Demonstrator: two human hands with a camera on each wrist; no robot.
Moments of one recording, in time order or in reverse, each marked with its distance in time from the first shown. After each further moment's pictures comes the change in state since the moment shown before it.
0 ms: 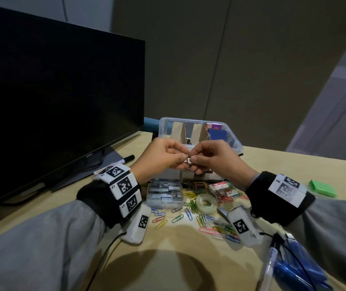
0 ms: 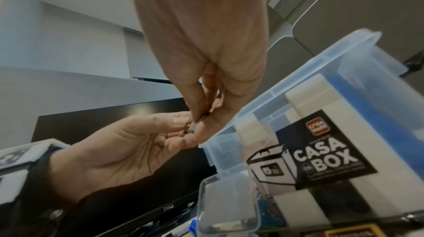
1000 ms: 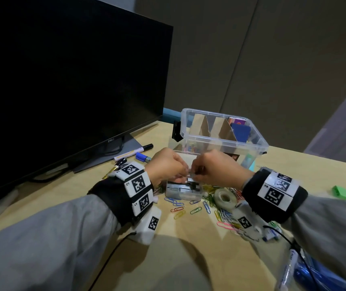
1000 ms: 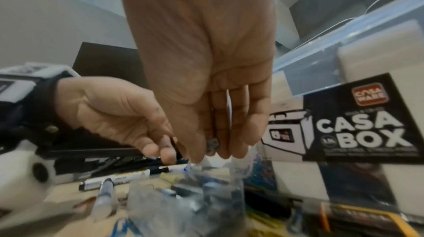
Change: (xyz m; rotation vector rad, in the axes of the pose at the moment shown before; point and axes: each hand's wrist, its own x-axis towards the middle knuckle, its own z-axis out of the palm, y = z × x) left_hand -0.026 -0.023 -0.013 0.122 0.120 -0.396; right_hand 0.025 0.014 0.045 -1.079 -0.265 -0.278
